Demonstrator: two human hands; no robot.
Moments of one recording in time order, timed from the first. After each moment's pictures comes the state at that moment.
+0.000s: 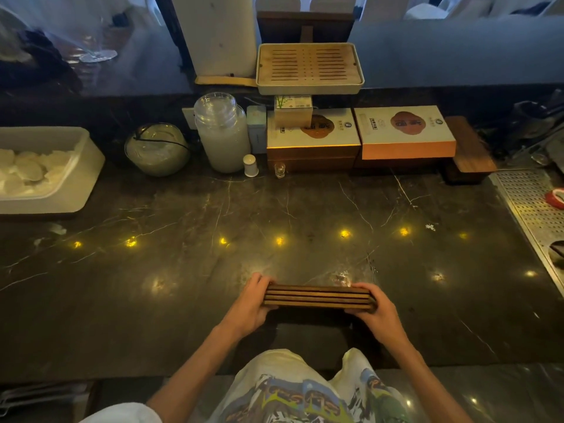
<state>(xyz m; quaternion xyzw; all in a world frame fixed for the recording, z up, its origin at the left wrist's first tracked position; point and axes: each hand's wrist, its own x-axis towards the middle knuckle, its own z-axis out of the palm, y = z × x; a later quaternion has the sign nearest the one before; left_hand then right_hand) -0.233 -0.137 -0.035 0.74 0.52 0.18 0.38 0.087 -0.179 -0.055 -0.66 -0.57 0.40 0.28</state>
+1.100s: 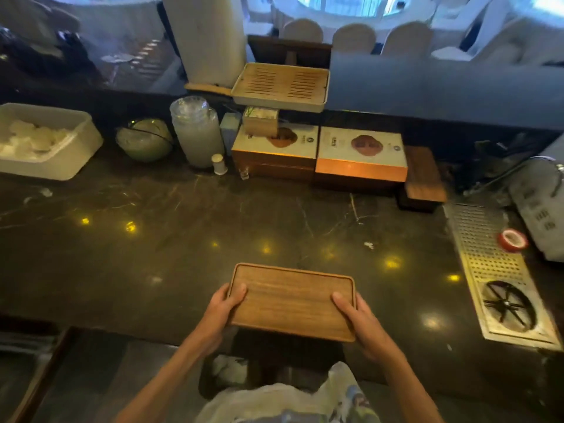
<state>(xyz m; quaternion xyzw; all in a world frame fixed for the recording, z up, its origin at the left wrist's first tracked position) -0.041 -0.207 0.011 0.24 0.63 0.40 0.62 0.260 -0.179 -0.003 -0.54 -0.31 0.72 0.30</state>
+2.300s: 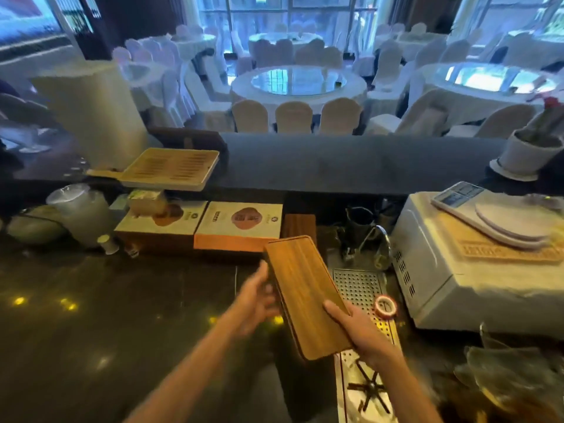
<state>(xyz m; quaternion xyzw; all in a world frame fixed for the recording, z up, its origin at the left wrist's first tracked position) 0.363 0.029 0.087 0.30 0.46 0.38 0.74 0.611 -0.008 0.079 -0.55 -0.44 0.66 0.27</state>
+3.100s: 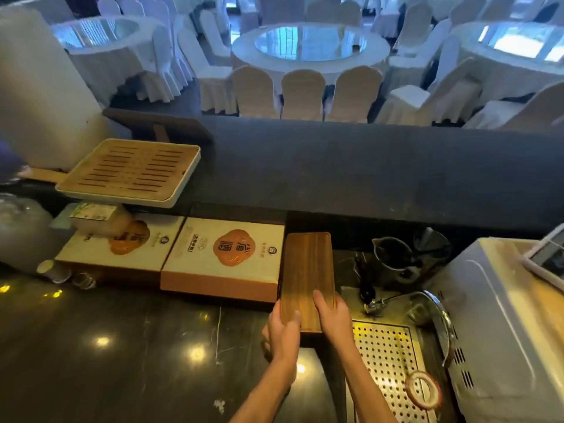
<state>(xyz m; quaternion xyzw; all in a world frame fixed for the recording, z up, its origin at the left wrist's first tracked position) 0.442 0.181 -0.017 0.19 0.73 0.38 0.53 0.544 0.226 -0.035 -0.69 -0.38 0.51 0.34</state>
